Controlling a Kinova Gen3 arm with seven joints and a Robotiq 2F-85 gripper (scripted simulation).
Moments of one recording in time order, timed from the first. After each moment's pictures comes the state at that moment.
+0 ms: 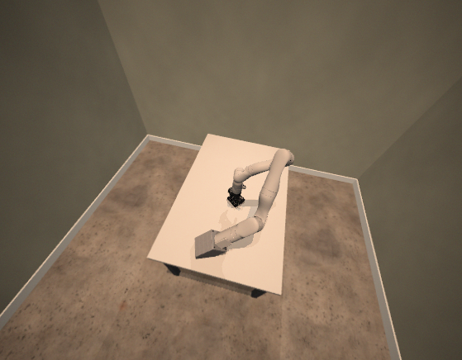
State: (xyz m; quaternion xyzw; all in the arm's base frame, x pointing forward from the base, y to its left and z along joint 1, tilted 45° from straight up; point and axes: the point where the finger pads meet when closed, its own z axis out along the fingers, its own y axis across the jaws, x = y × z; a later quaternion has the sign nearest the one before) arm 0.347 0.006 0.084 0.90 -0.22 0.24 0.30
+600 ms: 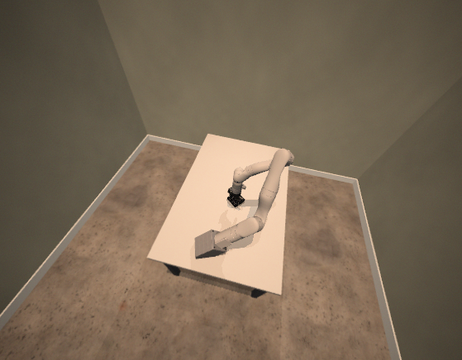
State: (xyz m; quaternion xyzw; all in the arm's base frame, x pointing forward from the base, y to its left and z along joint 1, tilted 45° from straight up) arm 0.347 0.006 0.084 0.90 -0.22 0.24 0.30
